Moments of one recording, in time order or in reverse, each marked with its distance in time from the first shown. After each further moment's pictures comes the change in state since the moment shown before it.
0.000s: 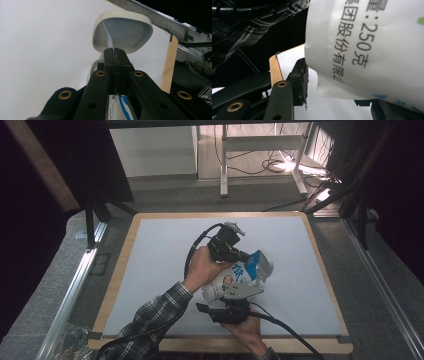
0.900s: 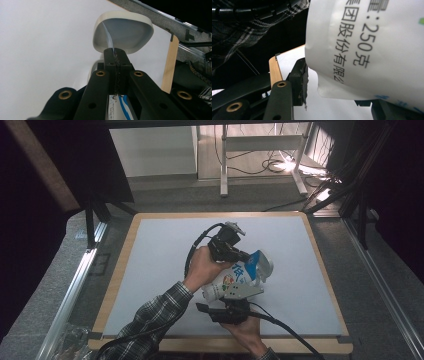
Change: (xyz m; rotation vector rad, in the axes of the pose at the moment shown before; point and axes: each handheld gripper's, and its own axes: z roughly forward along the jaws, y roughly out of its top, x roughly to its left) left arm 0.000 0.001 0.000 0.001 0.004 0.003; right arm 0.000 0.000 0.000 -0.008 -0.006 0.003
